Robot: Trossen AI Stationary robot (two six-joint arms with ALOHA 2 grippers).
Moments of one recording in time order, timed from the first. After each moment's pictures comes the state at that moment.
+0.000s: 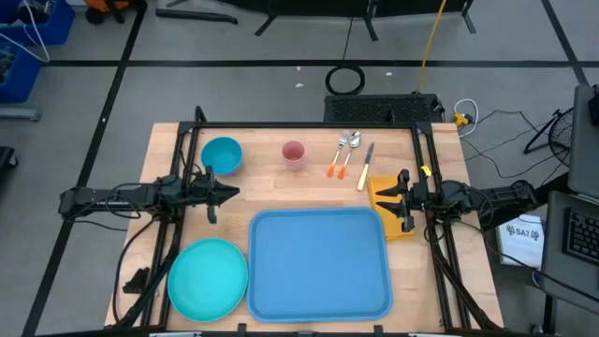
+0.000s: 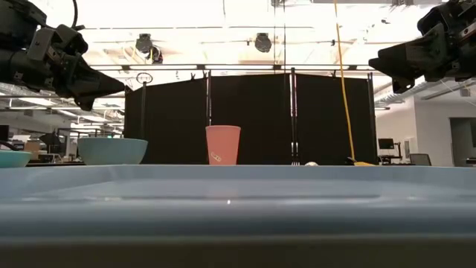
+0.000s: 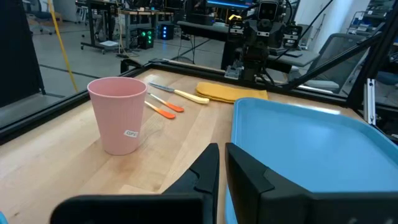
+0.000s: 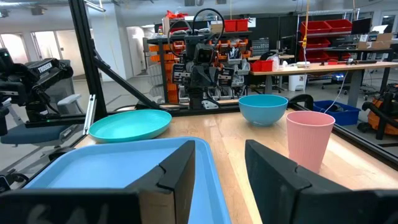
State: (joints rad) left arm 0.06 0.19 0.01 0.08 -0.10 -0.16; right arm 0.14 0.01 0.02 0.04 0.18 0.07
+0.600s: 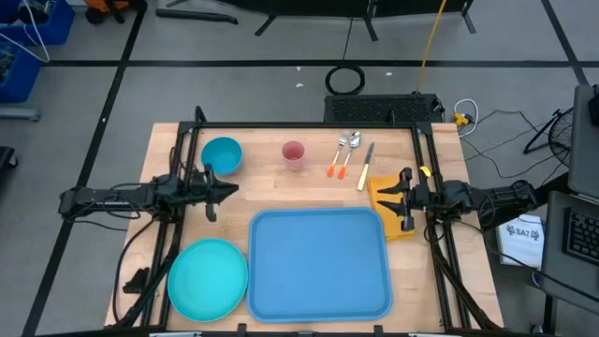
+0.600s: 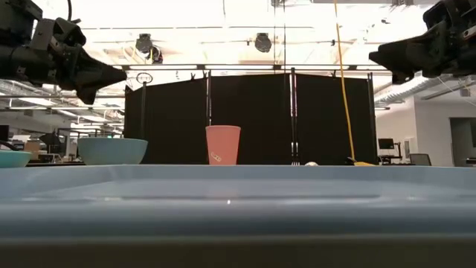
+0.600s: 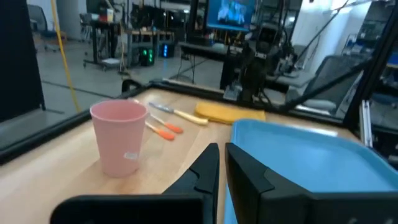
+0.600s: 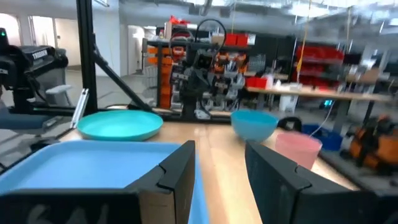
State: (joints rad) left arm 0.06 0.19 0.01 0.17 -0.11 -0.16; right arm 0.14 0.01 0.02 0.09 0.18 -0.09
